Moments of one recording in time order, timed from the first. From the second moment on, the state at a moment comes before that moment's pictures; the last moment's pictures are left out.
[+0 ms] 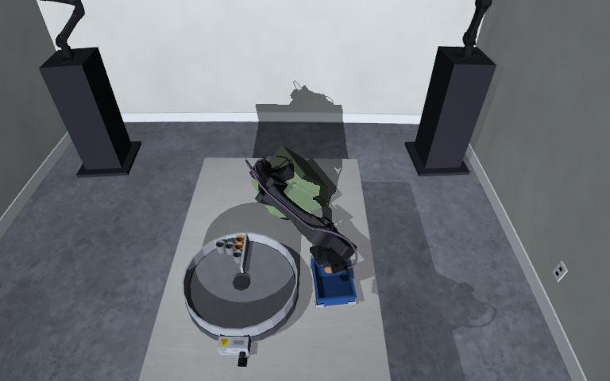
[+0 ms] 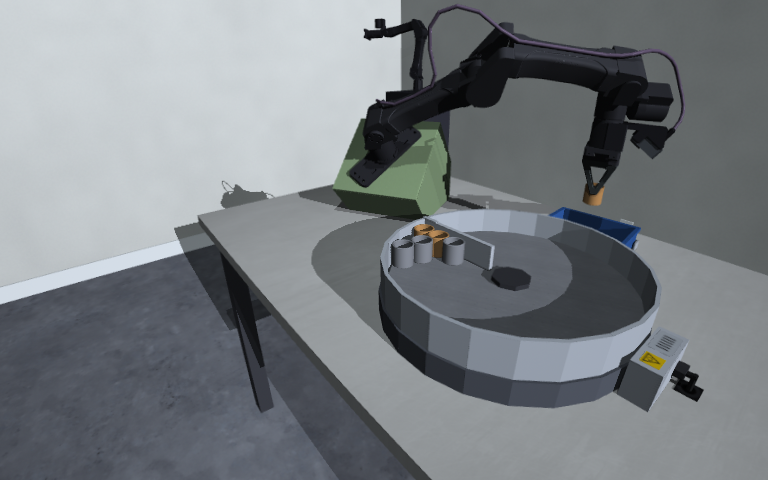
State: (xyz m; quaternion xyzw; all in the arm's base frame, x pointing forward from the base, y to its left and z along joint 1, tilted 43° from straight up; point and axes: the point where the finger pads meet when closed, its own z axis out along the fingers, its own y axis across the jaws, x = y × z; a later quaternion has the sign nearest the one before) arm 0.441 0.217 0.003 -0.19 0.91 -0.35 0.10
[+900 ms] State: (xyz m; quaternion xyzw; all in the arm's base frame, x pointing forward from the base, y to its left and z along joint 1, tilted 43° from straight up) arm 0.442 0.228 -0.008 -0.20 0.91 -0.35 0.10
